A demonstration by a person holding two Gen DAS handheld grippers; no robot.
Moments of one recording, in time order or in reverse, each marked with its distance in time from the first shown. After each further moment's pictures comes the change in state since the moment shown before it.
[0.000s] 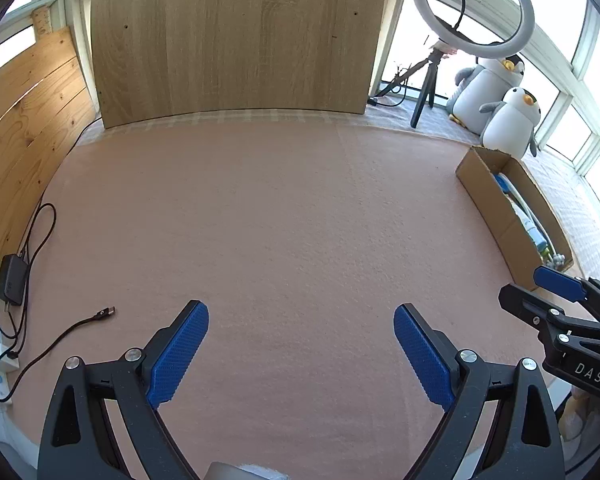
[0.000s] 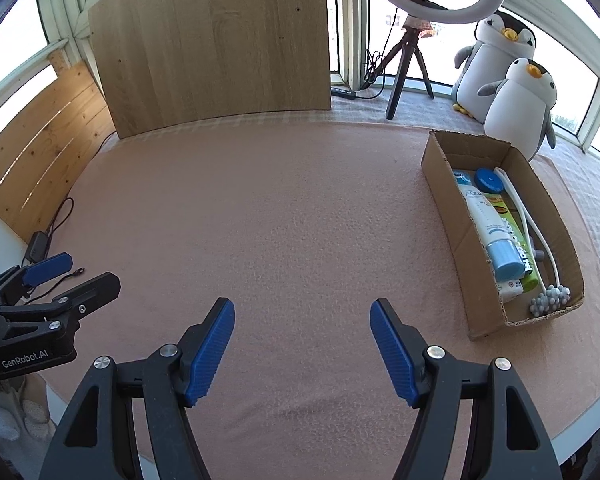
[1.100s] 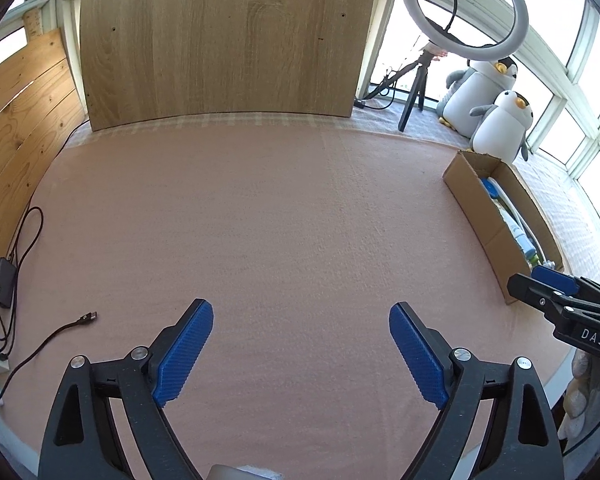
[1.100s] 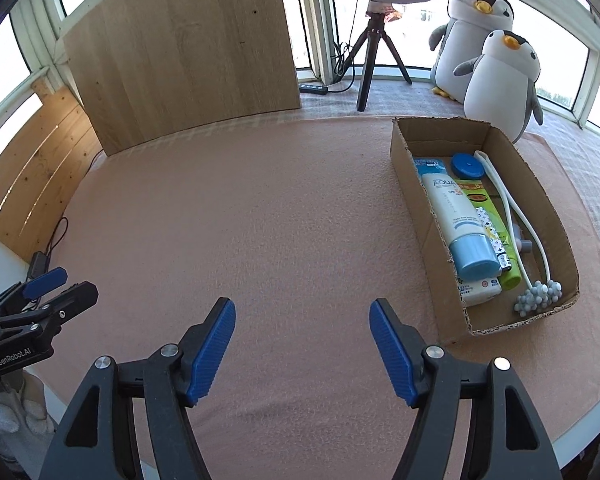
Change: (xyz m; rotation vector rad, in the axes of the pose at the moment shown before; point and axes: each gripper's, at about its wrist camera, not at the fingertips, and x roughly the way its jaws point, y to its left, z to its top) left arm 0.005 -0.015 0.009 0.000 -0.002 -0.037; right arm 0.000 -0.053 0.005 0.064 0.013 0.029
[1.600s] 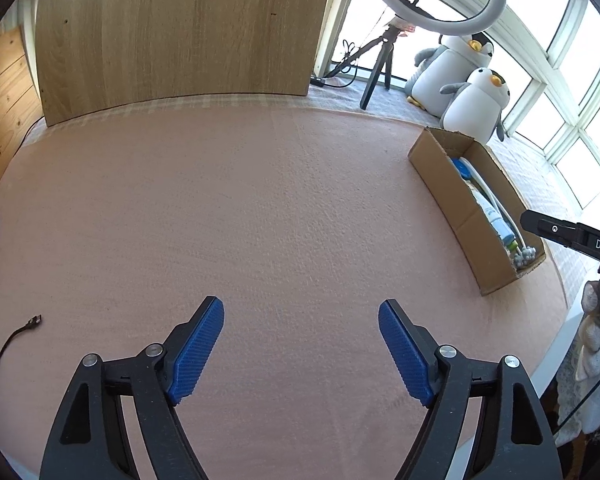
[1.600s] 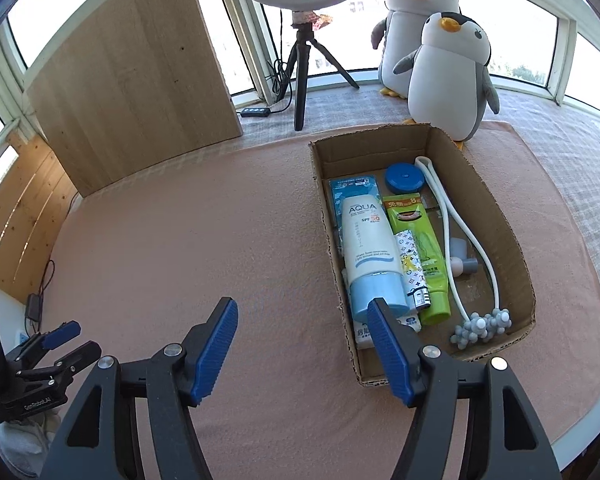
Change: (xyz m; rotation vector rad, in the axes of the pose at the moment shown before) left arm 0.032 -0.040 0.000 0.035 0.052 -0.100; right arm -0.005 -0.086 0.033 0.095 -0.012 0.014
